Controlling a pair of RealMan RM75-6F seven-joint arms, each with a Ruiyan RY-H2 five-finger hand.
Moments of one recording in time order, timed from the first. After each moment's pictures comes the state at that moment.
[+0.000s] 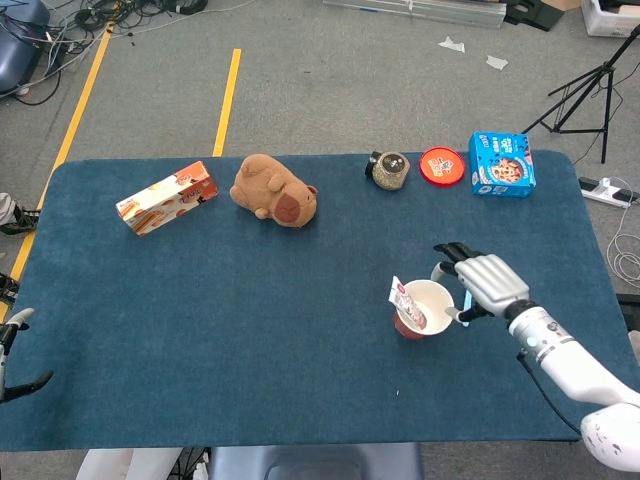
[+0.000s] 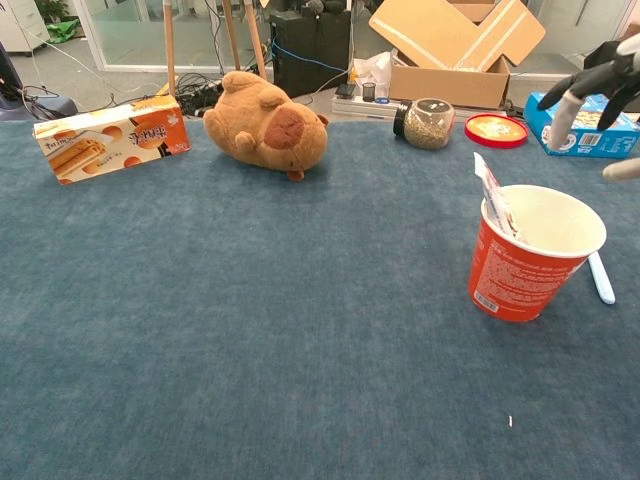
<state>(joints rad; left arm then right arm) -0.05 -1.02 -0.06 -1.68 1.36 1.46 0.12 0.73 -0.78 0.06 -1.95 -1.10 0.77 -0.05</state>
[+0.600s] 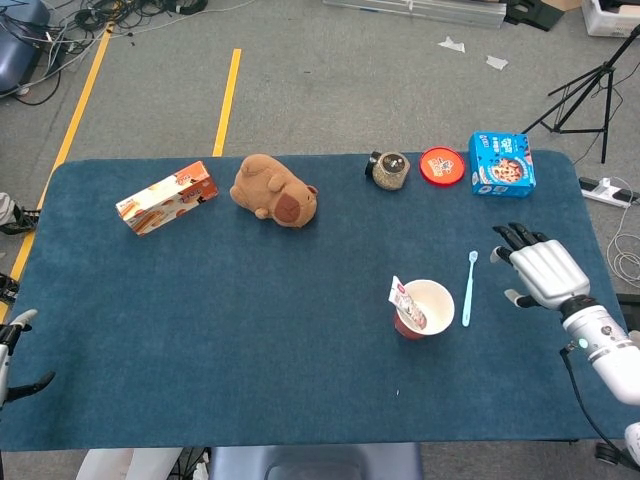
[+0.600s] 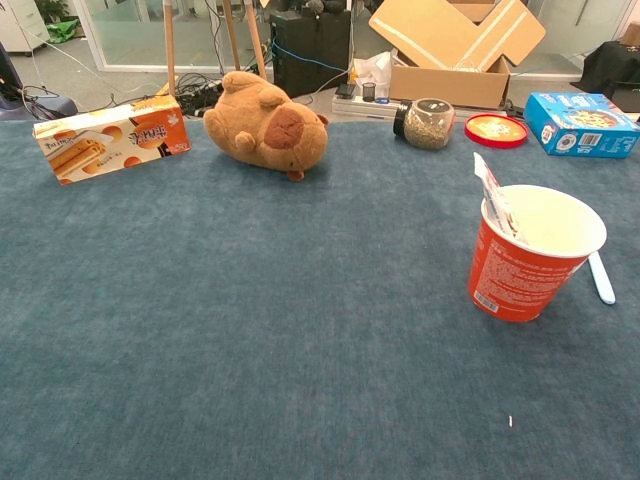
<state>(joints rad) -0.05 -1.03 -0.06 -1.68 1.35 1.45 0.14 0.59 -0.79 0.03 -1.74 -1.27 0.92 -0.19</state>
